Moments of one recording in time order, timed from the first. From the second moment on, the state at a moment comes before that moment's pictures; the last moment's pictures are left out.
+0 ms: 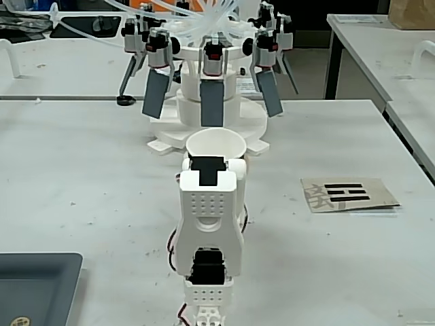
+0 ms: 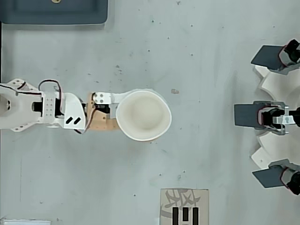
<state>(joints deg) -1.1 104.0 167.5 -72.2 -85.2</state>
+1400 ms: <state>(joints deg) -1.7 82.4 121.0 -44.2 -85.0</state>
